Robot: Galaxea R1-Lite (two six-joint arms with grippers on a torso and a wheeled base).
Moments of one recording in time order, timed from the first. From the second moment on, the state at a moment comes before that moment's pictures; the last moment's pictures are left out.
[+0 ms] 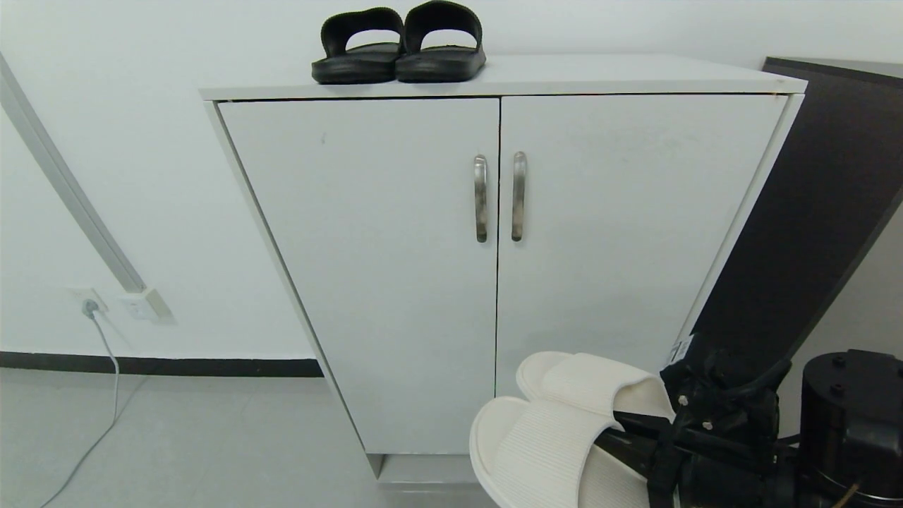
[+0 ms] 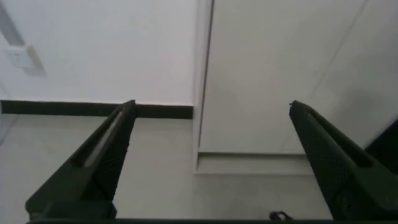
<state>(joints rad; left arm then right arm) 0.00 0.10 -0.03 0.00 -0.02 -0.04 0.83 1.51 -0.38 -0.86 0.03 -0.01</state>
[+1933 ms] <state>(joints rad) -0.69 1.72 -1.29 -0.47 -0.36 -0.41 0.83 1.51 -0.37 -0.86 0.03 0.01</state>
